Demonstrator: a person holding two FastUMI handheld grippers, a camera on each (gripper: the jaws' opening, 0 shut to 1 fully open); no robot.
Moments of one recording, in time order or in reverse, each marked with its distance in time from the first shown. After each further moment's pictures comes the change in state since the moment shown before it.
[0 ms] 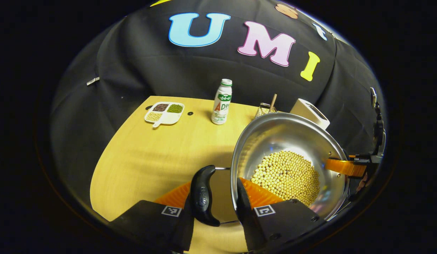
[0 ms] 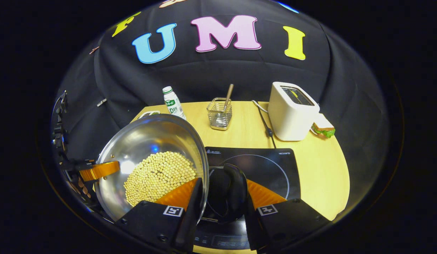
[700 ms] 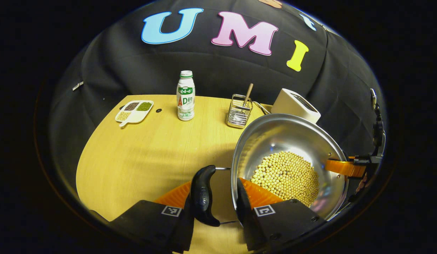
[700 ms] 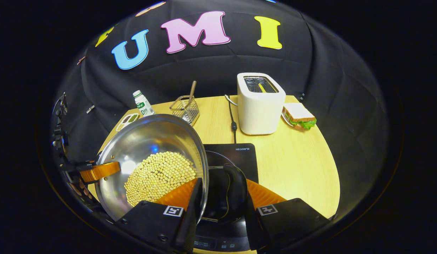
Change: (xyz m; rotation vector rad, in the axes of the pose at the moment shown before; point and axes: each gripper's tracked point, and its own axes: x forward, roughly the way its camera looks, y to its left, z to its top) left arm 0.055 -0.107 -0.002 0.021 0.034 -0.037; right arm 0.010 -0.115 -0.007 0.056 0.028 -0.047
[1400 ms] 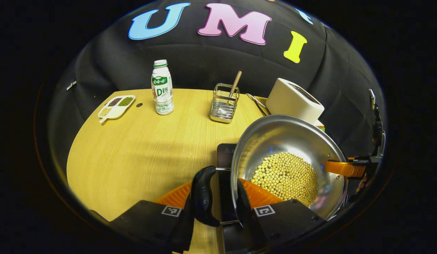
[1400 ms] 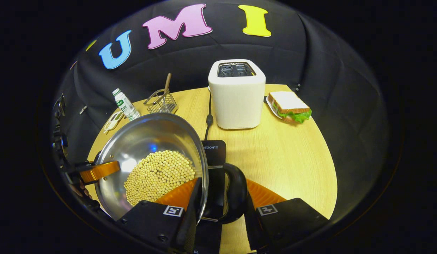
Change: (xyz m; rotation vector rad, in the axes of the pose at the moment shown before) left arm 0.061 -0.051 -0.018 0.014 0.038 0.006; right arm 0.045 -0.069 -0.016 0.022 0.070 -0.003
